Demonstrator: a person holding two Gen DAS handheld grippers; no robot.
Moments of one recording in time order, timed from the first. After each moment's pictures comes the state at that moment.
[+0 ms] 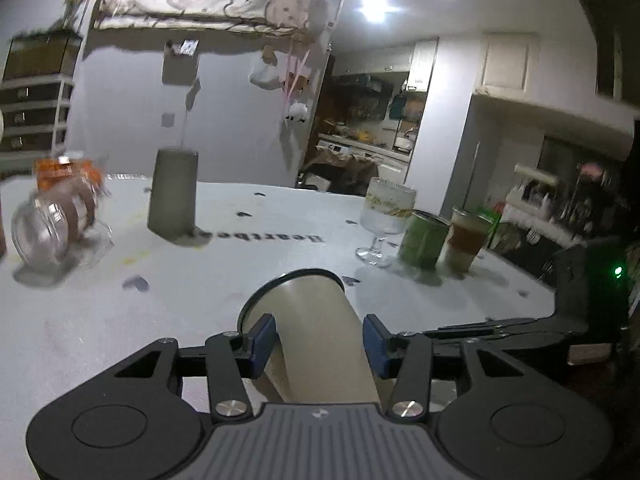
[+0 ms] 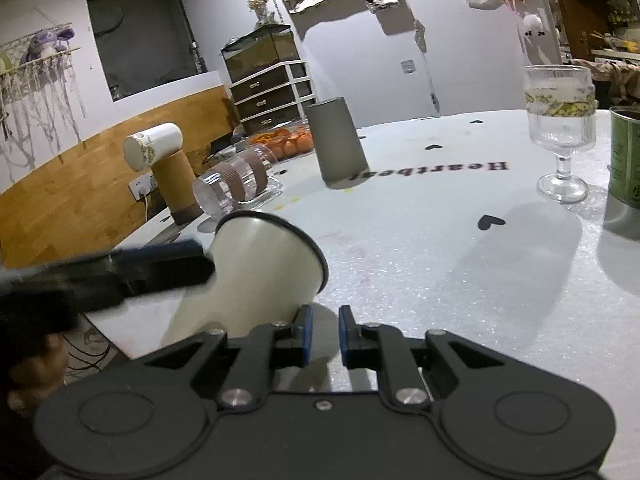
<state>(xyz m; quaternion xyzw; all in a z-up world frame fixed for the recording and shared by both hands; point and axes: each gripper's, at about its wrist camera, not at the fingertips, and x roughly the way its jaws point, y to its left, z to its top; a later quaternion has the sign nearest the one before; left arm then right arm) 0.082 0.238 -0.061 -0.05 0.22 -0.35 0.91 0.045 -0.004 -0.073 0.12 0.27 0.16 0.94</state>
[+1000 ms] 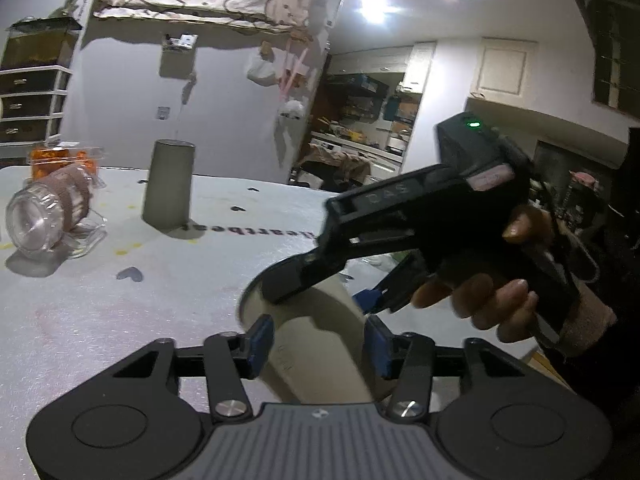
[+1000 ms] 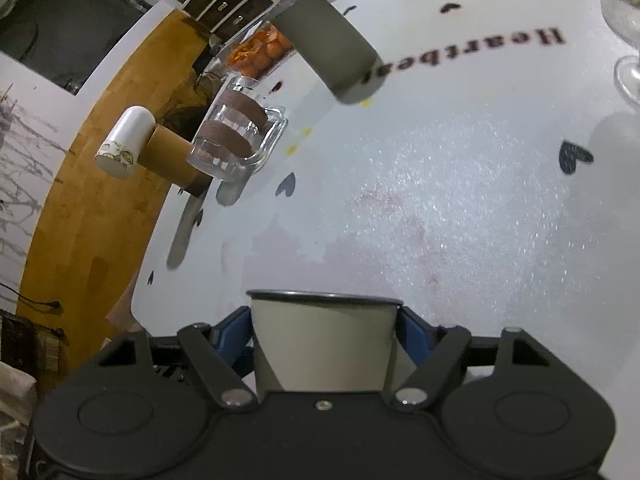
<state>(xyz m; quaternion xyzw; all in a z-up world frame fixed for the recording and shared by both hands) 0.078 0.241 -0.066 -0.05 0.22 -0.35 0.91 0.164 0.004 -0.046 0.24 0.50 0.21 0.81</state>
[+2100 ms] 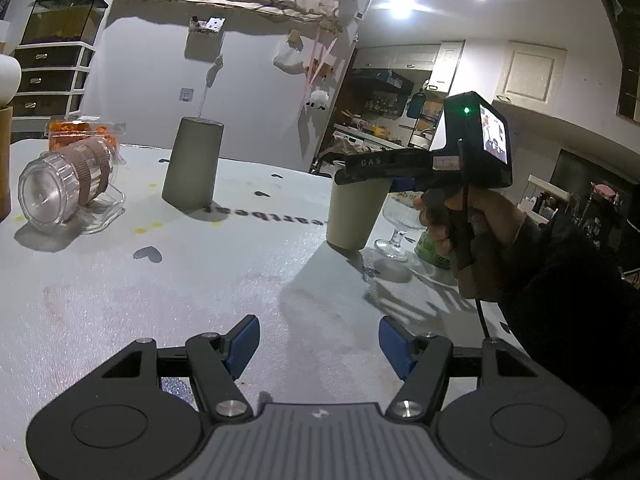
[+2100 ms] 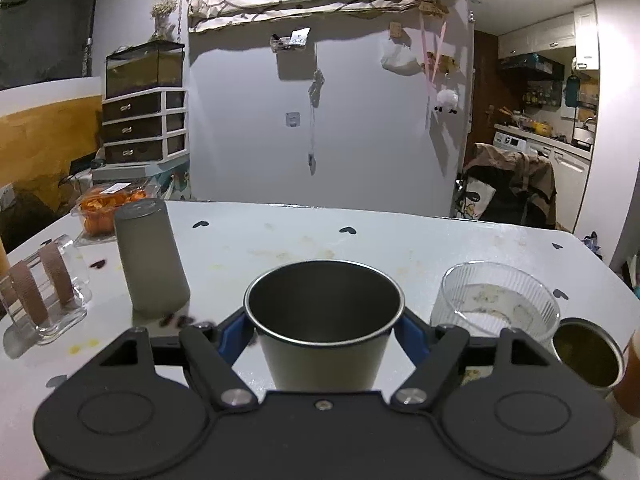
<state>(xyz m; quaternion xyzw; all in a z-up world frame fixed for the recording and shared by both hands) 0.094 0.245 -0.078 -0.08 0.24 -0.33 0.91 0.222 -0.039 -0.012 -0.01 0.23 -0.04 0.97</state>
